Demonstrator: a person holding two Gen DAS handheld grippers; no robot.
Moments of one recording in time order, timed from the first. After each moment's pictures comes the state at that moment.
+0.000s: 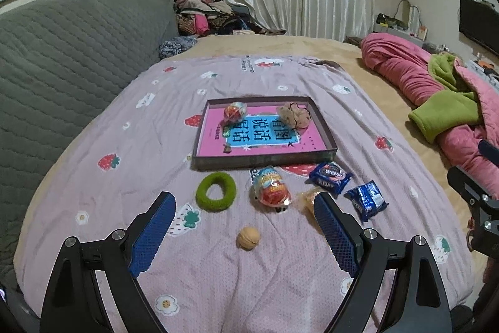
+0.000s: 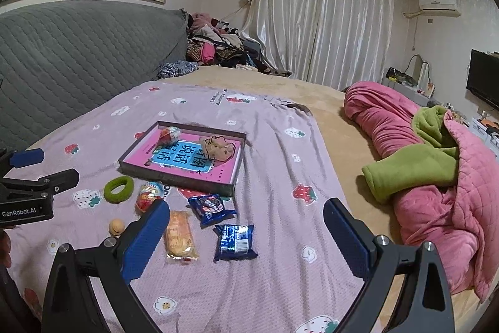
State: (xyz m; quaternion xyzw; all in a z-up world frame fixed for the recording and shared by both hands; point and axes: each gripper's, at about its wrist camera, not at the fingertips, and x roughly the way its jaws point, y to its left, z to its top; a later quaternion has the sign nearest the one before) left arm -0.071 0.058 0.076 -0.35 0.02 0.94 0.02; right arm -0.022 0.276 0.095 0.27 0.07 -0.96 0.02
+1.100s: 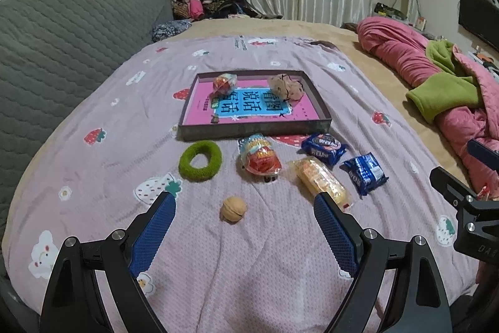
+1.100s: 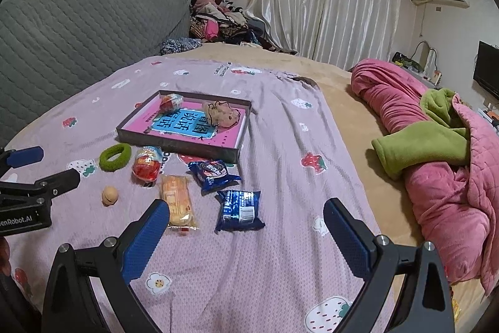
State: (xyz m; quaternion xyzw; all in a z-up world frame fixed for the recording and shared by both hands) left arm -0.063 0.074 0.030 -0.38 0.02 0.93 0.03; right arm -0.023 0.275 0.049 0.32 0.07 -0.94 0.02
